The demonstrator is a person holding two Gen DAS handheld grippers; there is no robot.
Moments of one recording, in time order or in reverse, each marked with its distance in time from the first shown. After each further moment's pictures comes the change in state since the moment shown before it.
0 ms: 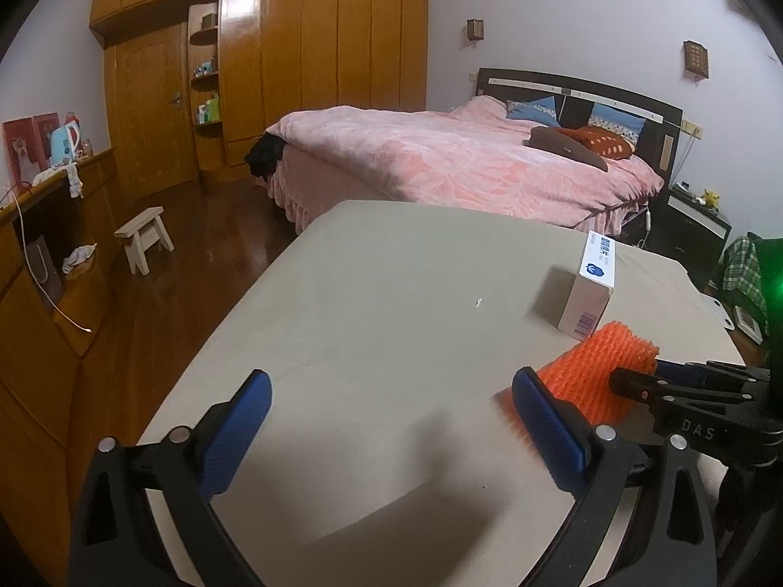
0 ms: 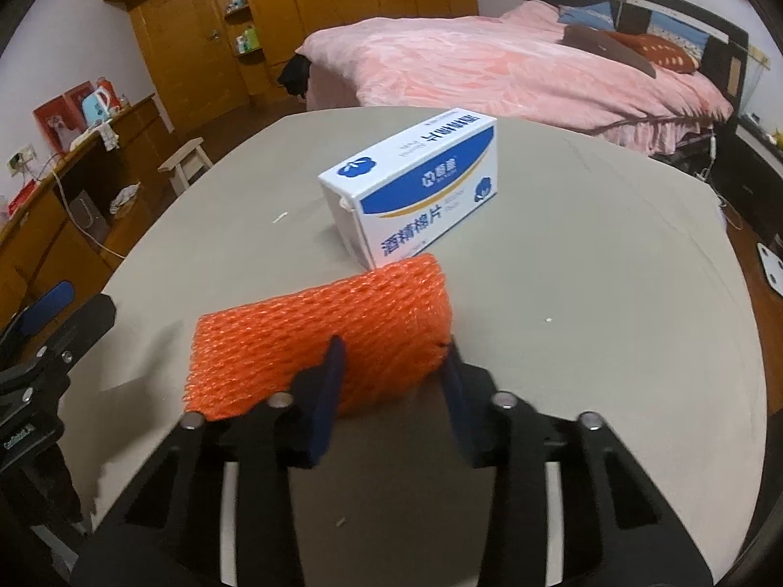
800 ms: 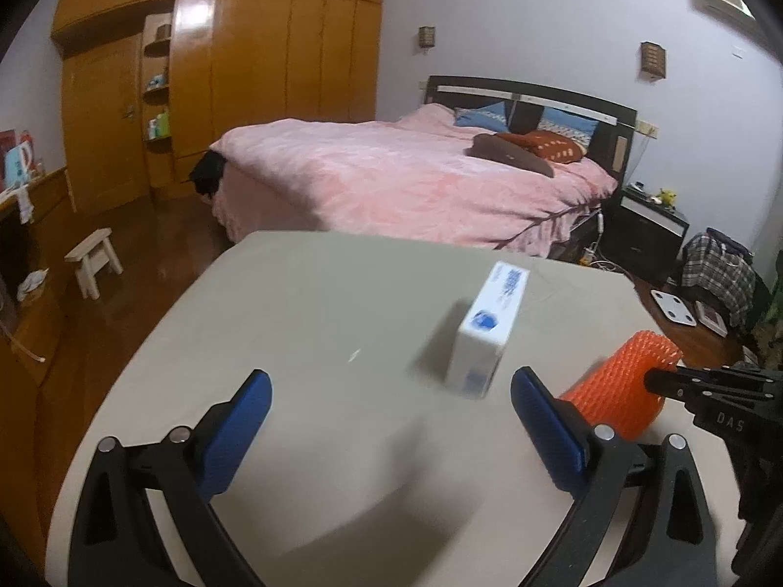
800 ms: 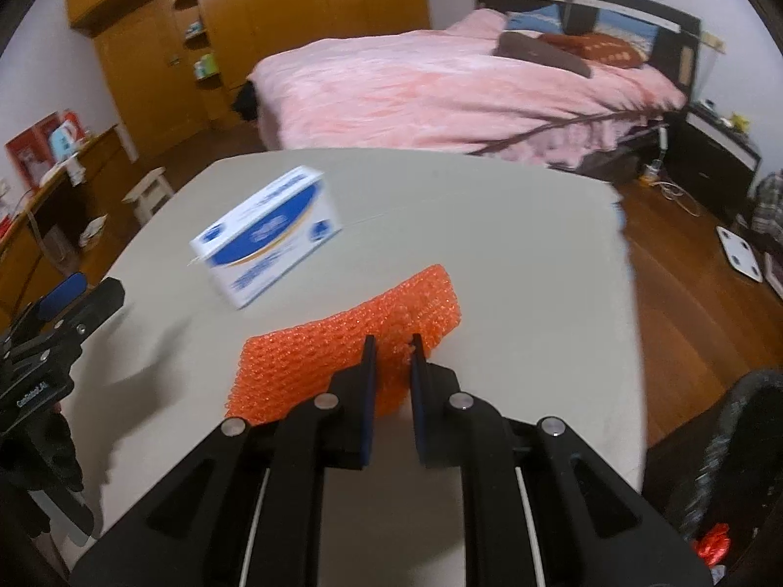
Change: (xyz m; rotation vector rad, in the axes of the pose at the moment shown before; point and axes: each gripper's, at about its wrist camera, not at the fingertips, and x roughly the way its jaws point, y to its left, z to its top) left arm 0.022 -0.076 0.032 0.050 -0.034 -0.146; right arm -0.054 -0.090 0.008 0.083 -0.043 -0.117
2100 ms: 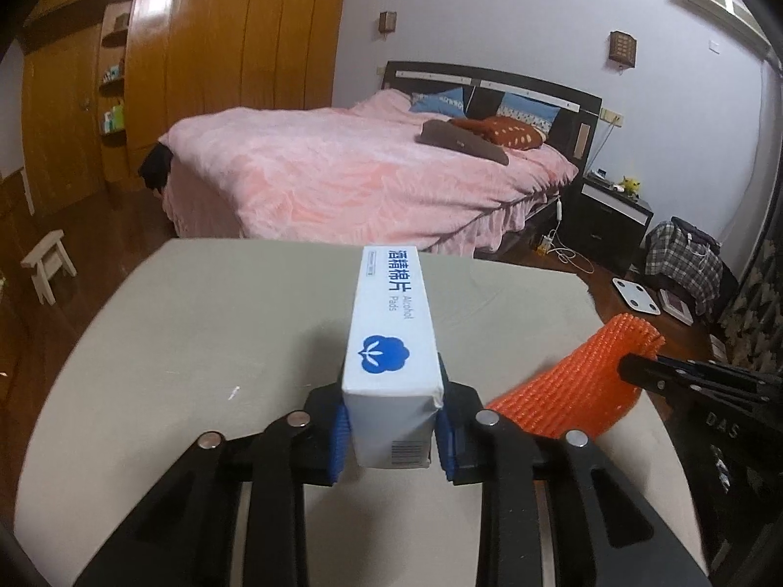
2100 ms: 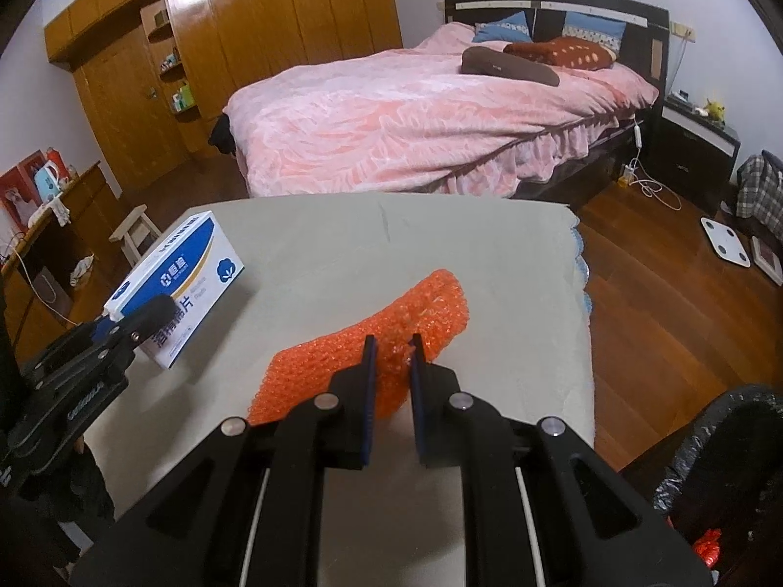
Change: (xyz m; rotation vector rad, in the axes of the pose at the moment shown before) left arm 0.025 -0.057 0.025 0.024 0.041 -0.114; right arm -0.014 -0.035 0.024 0.065 -0.061 -0.016
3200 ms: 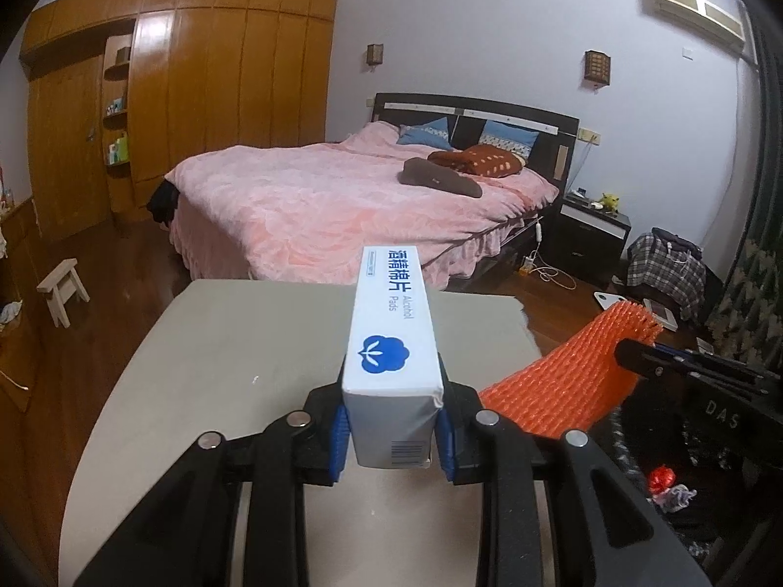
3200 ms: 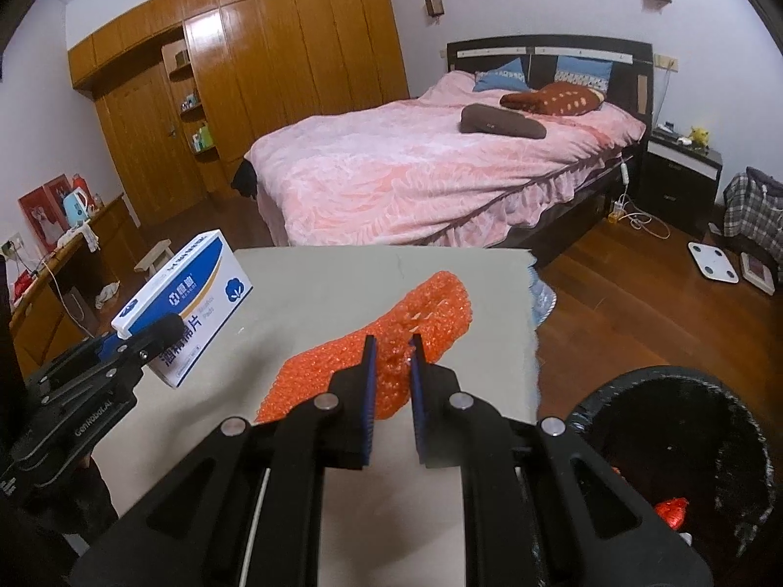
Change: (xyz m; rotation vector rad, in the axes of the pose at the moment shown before) left arm -0.124 -0.049 0.010 0.031 -0.075 -0.006; right arm -0.146 0.003 -0.023 0.008 -0.148 0.026
